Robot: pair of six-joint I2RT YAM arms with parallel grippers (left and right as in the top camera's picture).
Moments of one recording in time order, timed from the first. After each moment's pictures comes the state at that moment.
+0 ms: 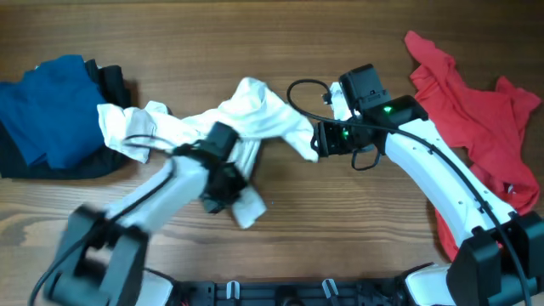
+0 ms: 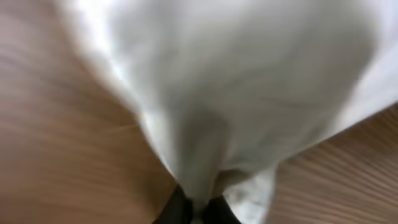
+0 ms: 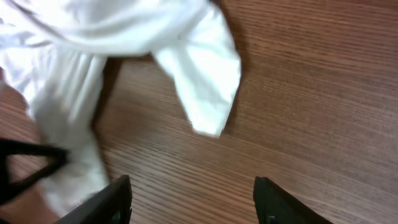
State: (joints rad) left arm -0.42 1.58 0.80 -0.72 0.23 -0.99; right arm 0.37 1.58 1.19 -0.87 -0.23 0.20
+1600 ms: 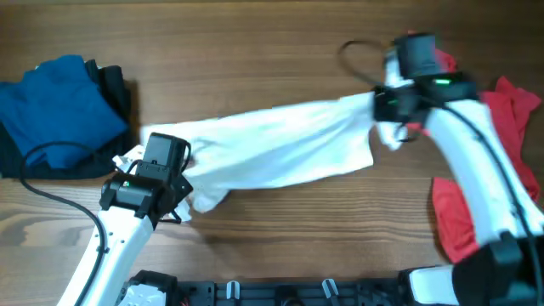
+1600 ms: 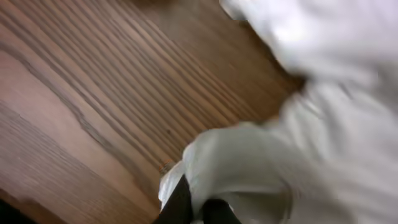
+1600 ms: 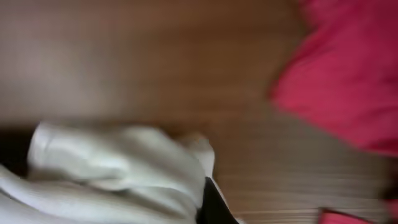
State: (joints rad) left arm -0.23 1.10 0.79 -1.03 -0.26 -0.92; right arm 0.11 1.57 1.38 -0.98 0.05 0.17
